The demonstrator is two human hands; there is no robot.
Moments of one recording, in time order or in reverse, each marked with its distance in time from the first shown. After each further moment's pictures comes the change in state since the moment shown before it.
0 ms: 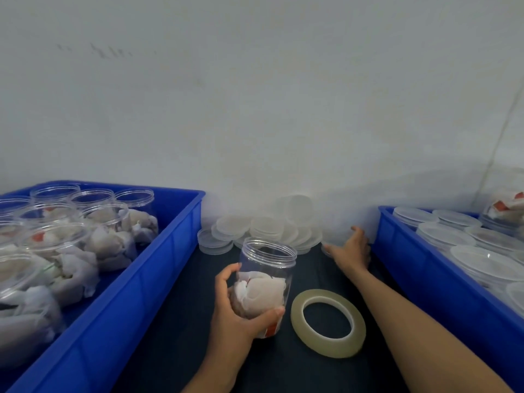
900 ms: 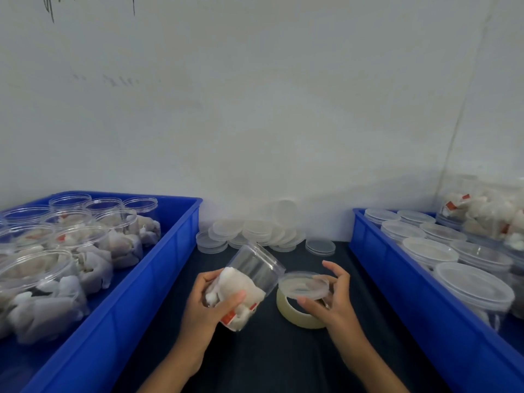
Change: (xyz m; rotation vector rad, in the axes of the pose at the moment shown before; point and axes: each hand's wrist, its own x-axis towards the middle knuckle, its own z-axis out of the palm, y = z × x) left_hand -0.031 0.034 -0.034 -0.113 -0.022 -0.046; right_hand -0.211 -0.028 -0.103 0.709 -0.442 -0.170
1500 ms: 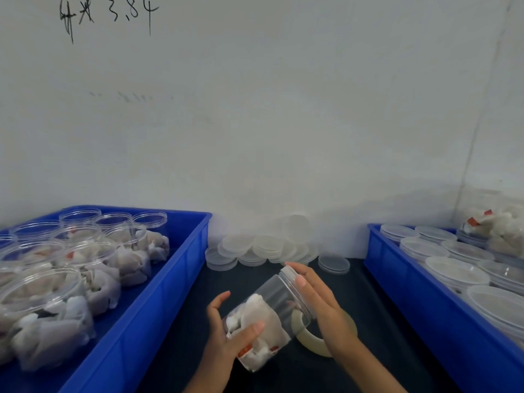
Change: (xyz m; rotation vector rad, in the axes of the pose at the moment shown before) left_hand 0.002 -0.011 -0.001 -0.093 -0.135 -0.101; right_hand 0.031 -0.030 0.042 0.067 -0.166 -0.038
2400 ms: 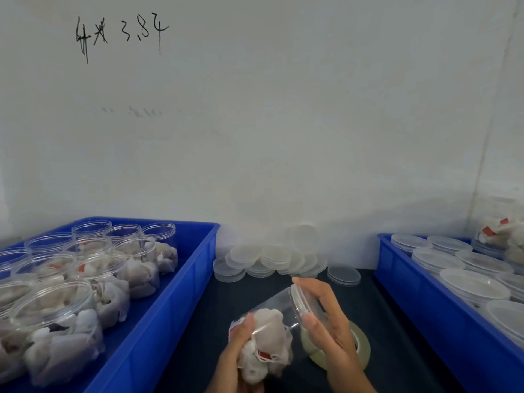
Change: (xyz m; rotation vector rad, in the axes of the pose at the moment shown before) left_hand 0.001 0.023 0.022 -0.401 0.089 -0.328; right_hand -0.015 0.003 0.015 -0.125 0.117 -0.387
